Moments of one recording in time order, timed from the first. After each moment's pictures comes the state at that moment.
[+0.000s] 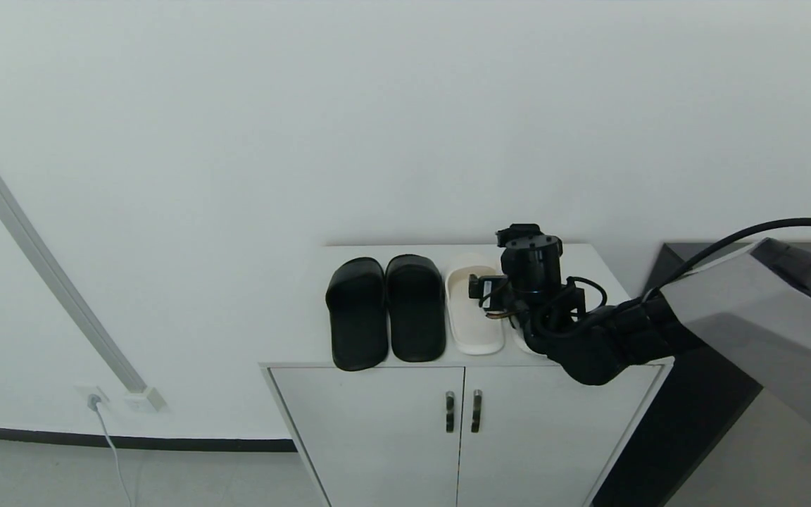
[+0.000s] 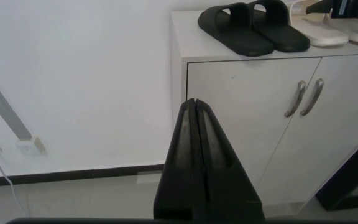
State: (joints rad) left arm 0.00 0.00 0.00 0.00 -0.05 0.01; right arm 0.63 2.25 -1.40 -0.62 -0.53 0.20
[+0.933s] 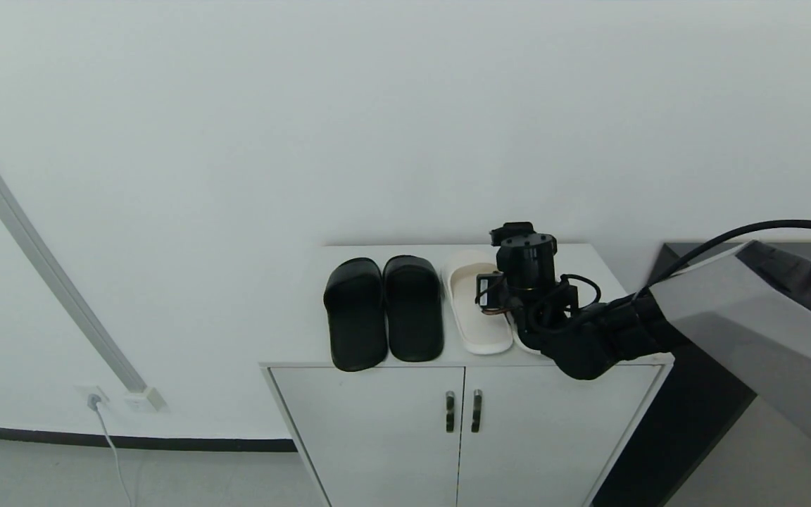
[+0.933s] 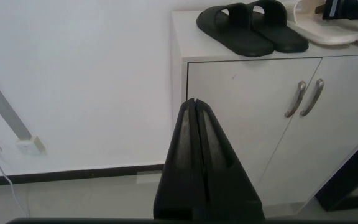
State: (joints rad) left arm 0.00 0.00 0.00 0.00 -0.05 0.01; right arm 0.62 2.27 -1.44 -0.61 -0.54 0.15
